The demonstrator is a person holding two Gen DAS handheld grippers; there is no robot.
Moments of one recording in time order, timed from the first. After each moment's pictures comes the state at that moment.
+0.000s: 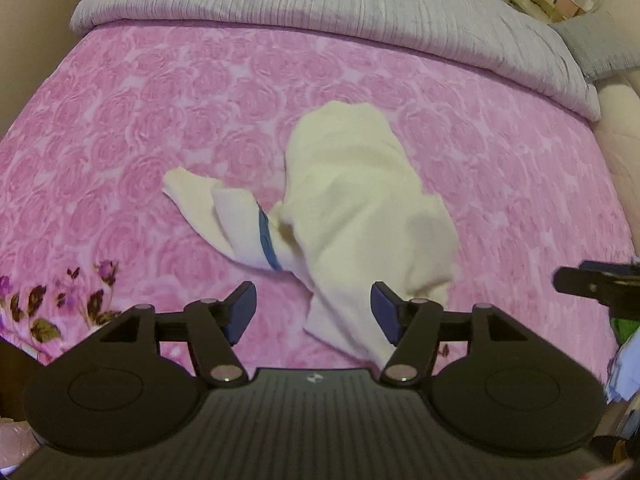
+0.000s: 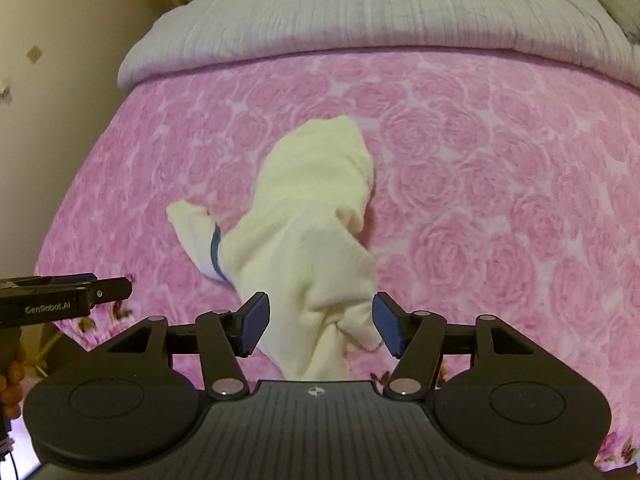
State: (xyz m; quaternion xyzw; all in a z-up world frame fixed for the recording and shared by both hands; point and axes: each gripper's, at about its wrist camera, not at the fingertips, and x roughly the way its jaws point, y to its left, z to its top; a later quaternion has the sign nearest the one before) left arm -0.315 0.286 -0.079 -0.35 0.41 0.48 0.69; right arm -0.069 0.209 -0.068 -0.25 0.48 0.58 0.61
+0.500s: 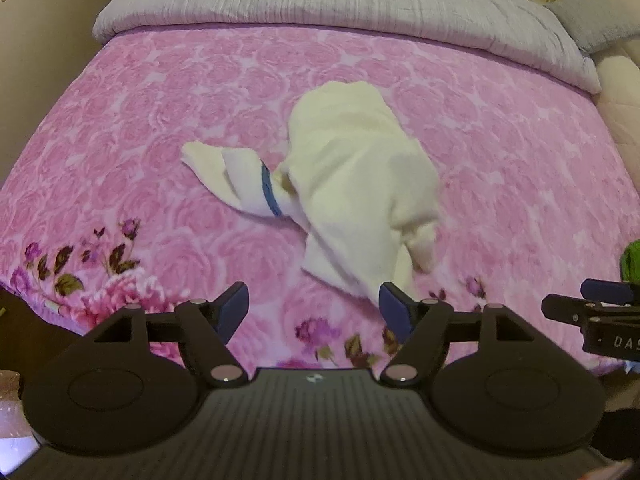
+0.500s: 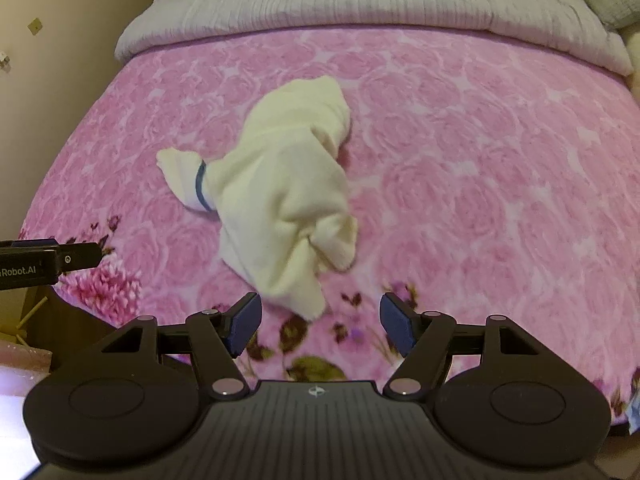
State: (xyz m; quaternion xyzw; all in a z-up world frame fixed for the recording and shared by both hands) left arm -0.299 0.169 -0.067 -0.32 0.43 0.51 0.68; right arm -0.074 0.095 -0.083 -0.28 0.47 0.57 0.61
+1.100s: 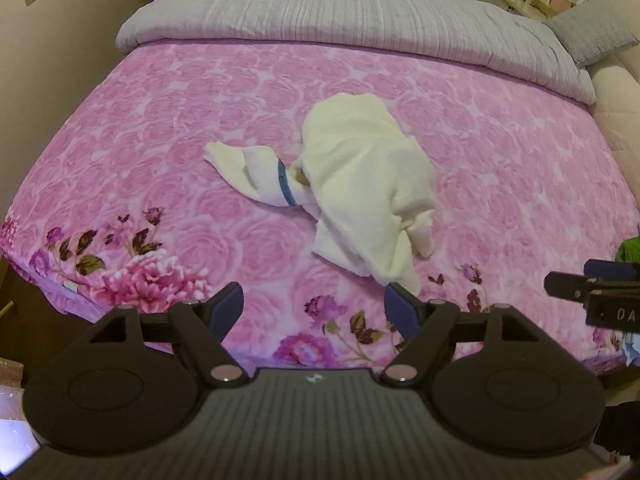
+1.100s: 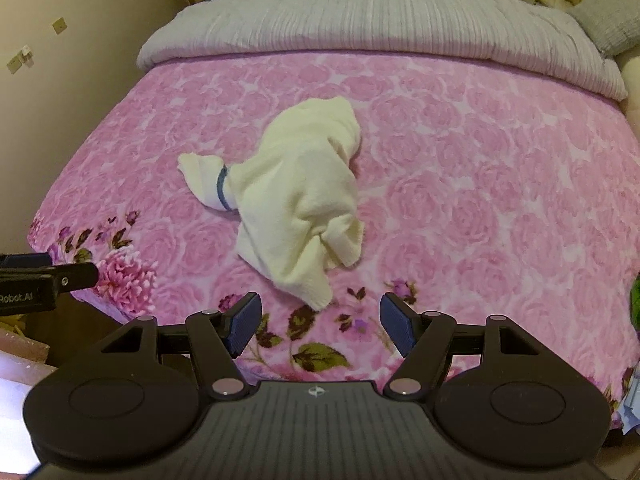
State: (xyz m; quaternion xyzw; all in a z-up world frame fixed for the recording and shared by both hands) left arm -0.328 0.116 -0.042 -0.30 0.40 0.53 0.68; right arm -0.094 0.057 -0.059 -0.27 0.43 0.60 0.62
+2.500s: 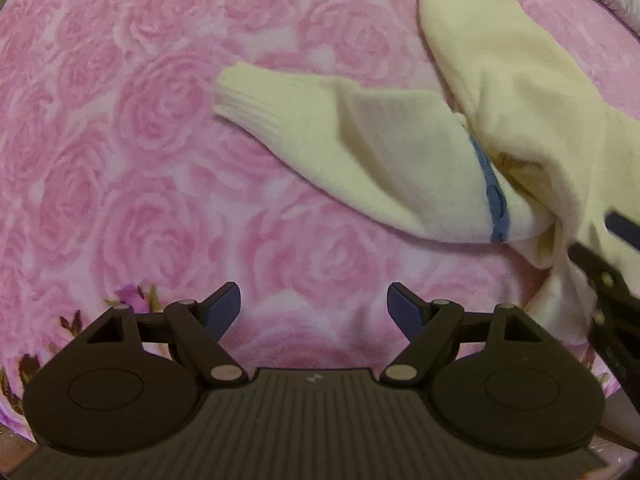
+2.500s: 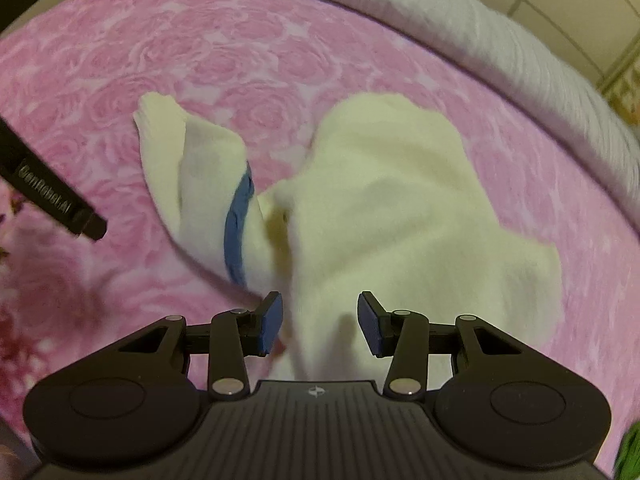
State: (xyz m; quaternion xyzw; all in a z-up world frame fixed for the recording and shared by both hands) left arm -0.446 0.460 -0.285 -0.39 0.54 0.40 0.64; right arm -0.289 0.340 -0.273 -0.45 0.29 0.56 0.63
